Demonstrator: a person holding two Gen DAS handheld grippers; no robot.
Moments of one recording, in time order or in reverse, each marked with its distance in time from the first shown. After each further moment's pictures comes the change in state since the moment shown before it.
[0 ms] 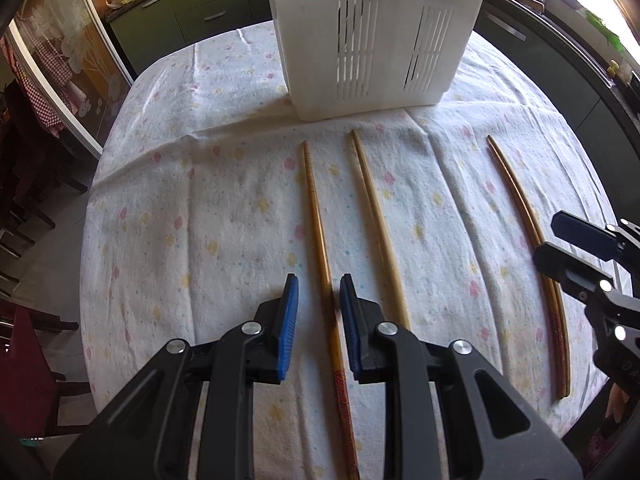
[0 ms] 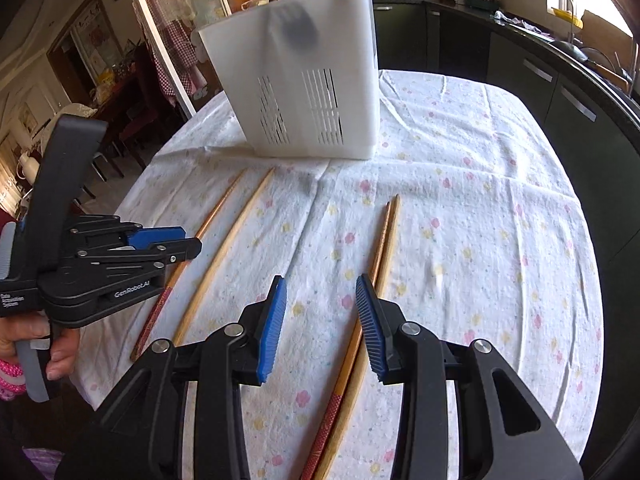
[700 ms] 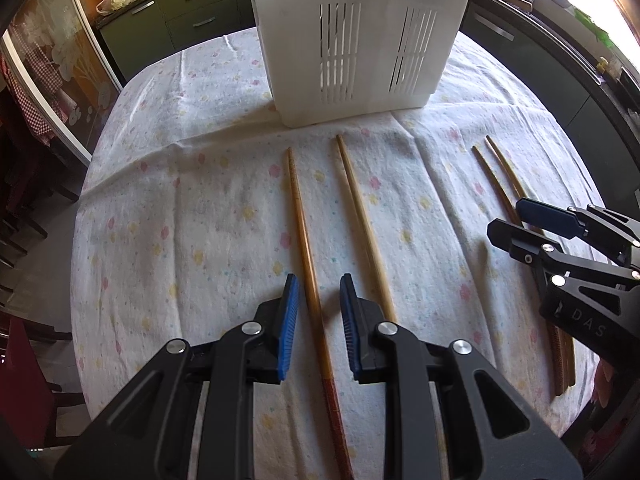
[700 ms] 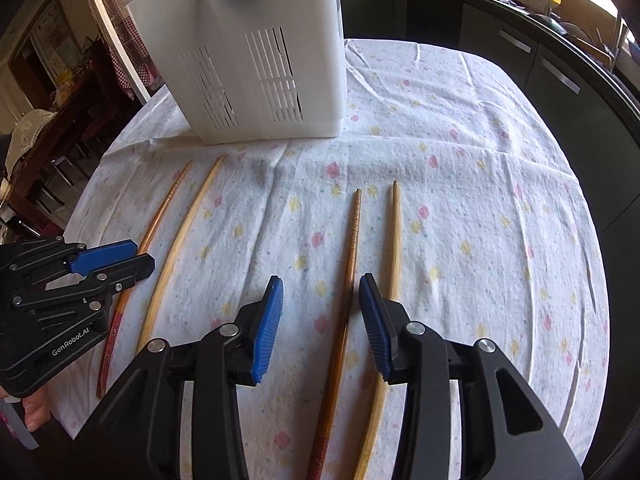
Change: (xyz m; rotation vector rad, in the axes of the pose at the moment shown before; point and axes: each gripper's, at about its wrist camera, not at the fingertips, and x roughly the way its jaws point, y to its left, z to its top) left arm 0.002 -0.002 0.004 0.014 -0.019 -0.037; right arm 0.033 -0.009 0.017 0.067 0.082 -0.112
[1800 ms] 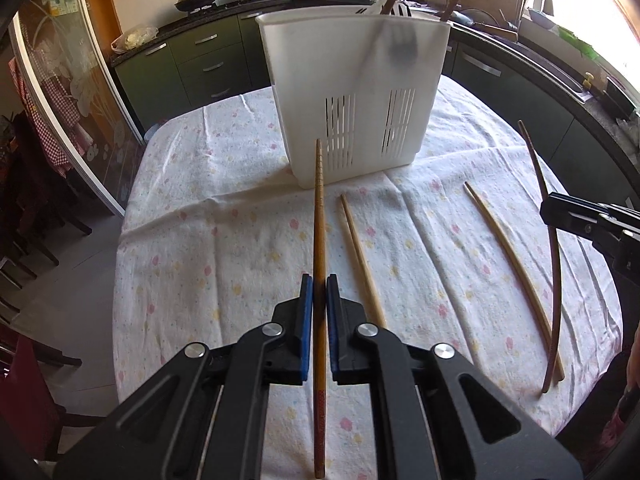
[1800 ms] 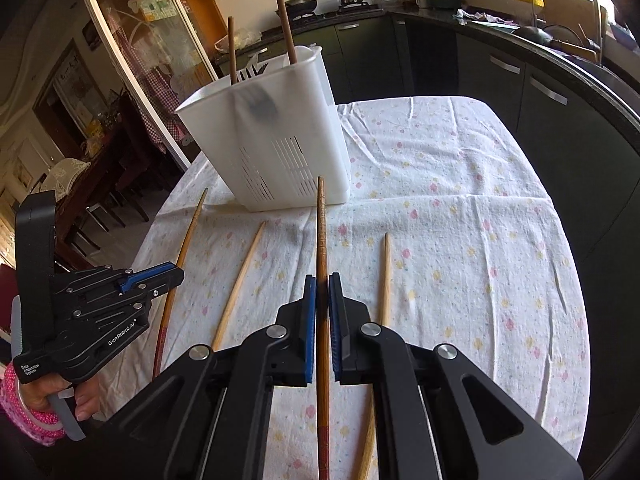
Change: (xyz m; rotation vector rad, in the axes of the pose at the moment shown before) left arm -0.059 -0.001 -0.005 0.023 -0.184 0.042; right arm -0.096 -0.025 -0.005 0.075 -0.204 0.158
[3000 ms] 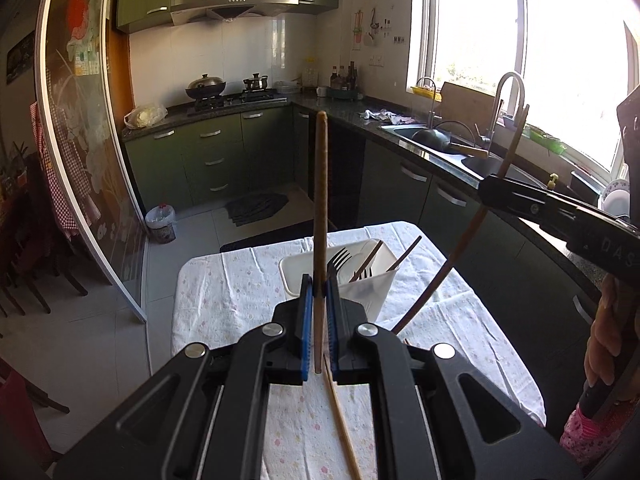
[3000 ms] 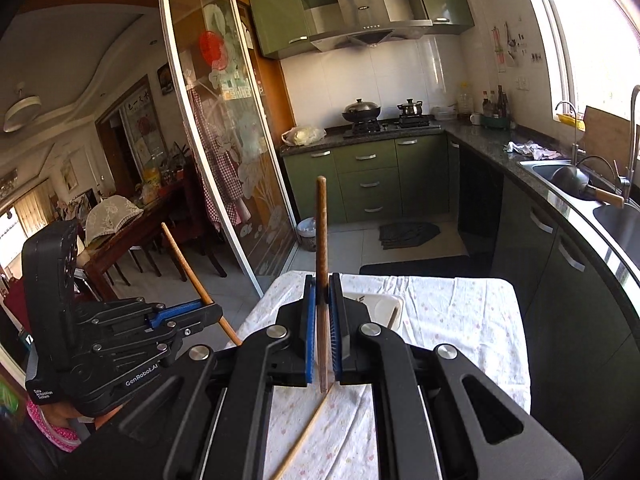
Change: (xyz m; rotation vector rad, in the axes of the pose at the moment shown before) left arm -0.161 0.020 0.109 -0.044 -0.333 -0.068; right arm -0.140 0.088 0.155 -0.175 -0.337 0.122
